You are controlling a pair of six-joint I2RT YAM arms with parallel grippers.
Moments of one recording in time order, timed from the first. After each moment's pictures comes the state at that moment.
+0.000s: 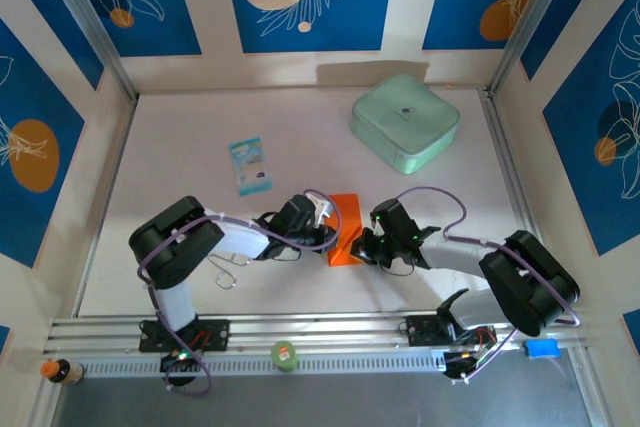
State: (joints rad) left arm -0.87 1.79 0.71 0.36 0.29 -0.58; right arm 0.60 1.34 0.40 -0.03 -0.39 1.00
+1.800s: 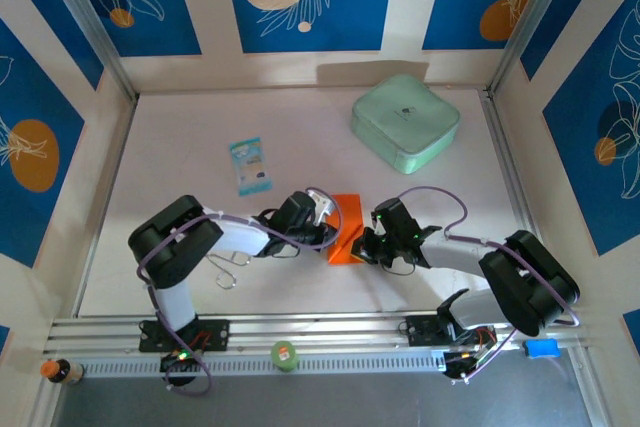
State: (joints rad) left arm -0.85 1.80 0.74 0.33 0.28 -0.47; right arm 0.59 1.35 0.40 -0.04 -0.41 0.99
